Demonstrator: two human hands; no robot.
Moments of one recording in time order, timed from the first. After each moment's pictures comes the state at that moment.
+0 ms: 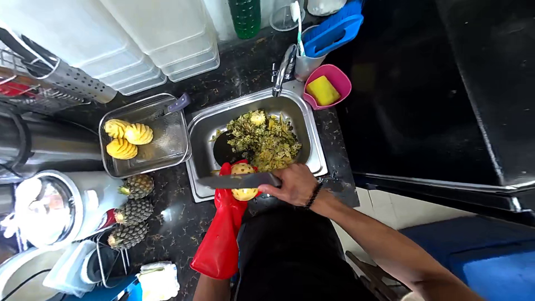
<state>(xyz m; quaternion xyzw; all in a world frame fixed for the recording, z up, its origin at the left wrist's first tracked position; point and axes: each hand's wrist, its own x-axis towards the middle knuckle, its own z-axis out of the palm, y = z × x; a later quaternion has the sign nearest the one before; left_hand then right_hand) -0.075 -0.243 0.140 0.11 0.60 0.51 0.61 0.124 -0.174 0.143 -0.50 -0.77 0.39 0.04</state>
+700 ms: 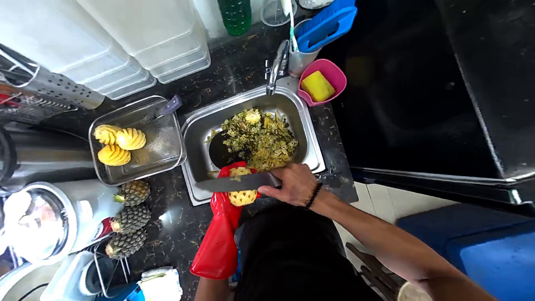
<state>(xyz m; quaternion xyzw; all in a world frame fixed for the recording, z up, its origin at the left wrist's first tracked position) -0.084 -0.237 0.132 0.21 0.64 0.47 0.57 0.127 -0.177 0.139 -0.51 -0.77 0.37 0.04</state>
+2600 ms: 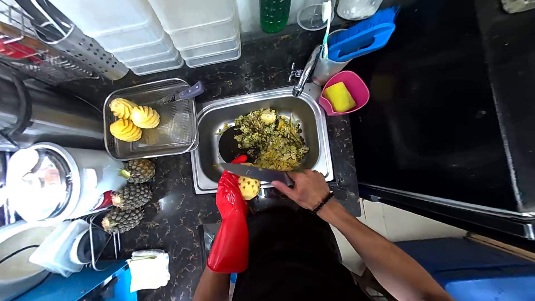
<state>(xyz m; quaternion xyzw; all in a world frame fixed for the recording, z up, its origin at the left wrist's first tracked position) -0.062 -0.232 0.135 0.14 0.78 0.48 0.37 0.124 -0.184 0.128 -0.56 -0.76 0.33 -0.03</state>
